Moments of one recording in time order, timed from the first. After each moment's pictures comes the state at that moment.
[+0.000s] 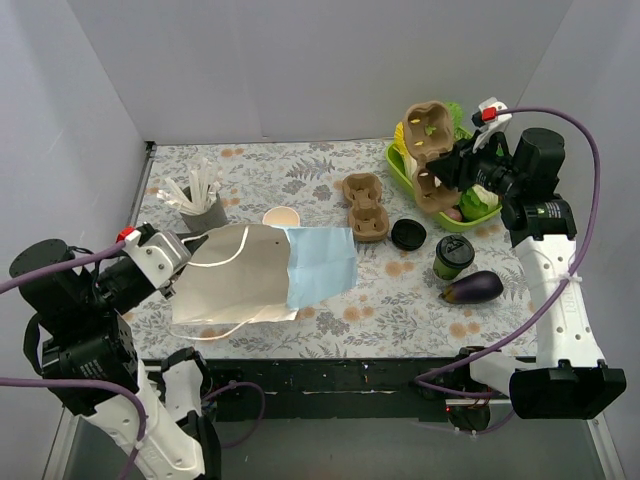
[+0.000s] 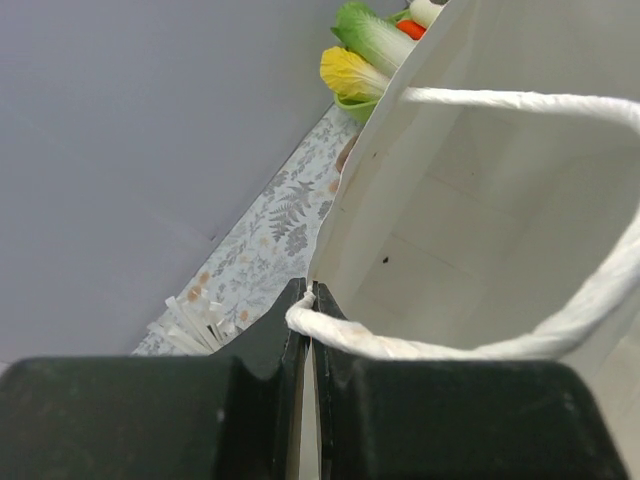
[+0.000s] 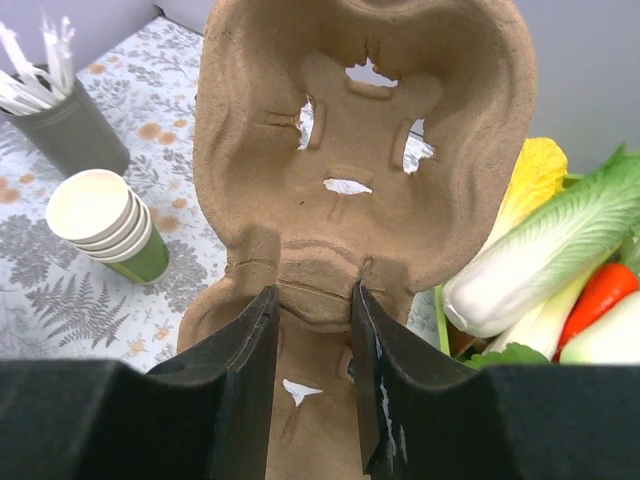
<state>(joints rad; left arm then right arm) 0.47 0.80 1.84 -1.28 1.23 0.72 0.04 1.15 1.33 -0.41 -0.62 -0.09</state>
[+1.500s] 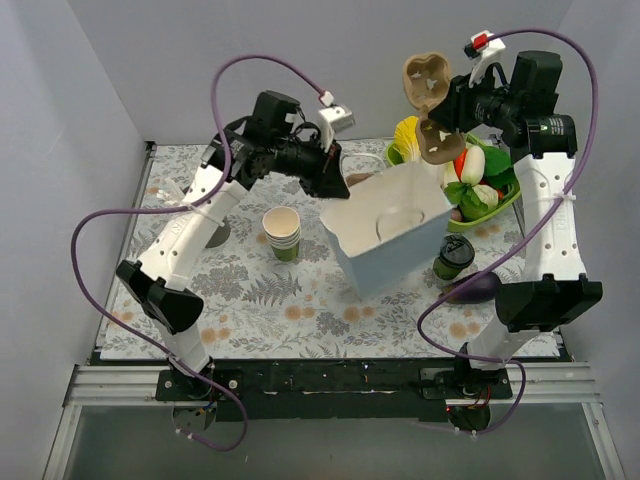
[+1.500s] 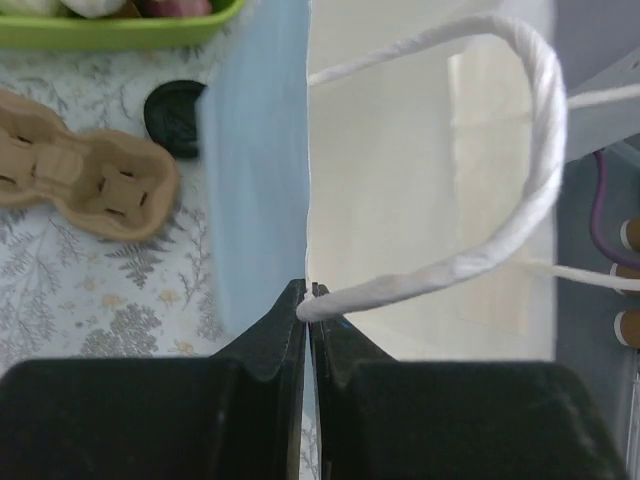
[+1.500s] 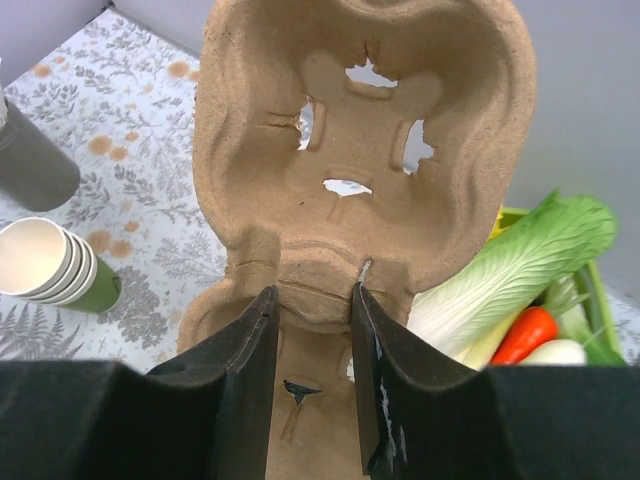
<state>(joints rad) -0.59 1.75 2.18 -0.99 0.73 0.04 0.05 1.65 2.05 -0.76 -0.60 -0.17</state>
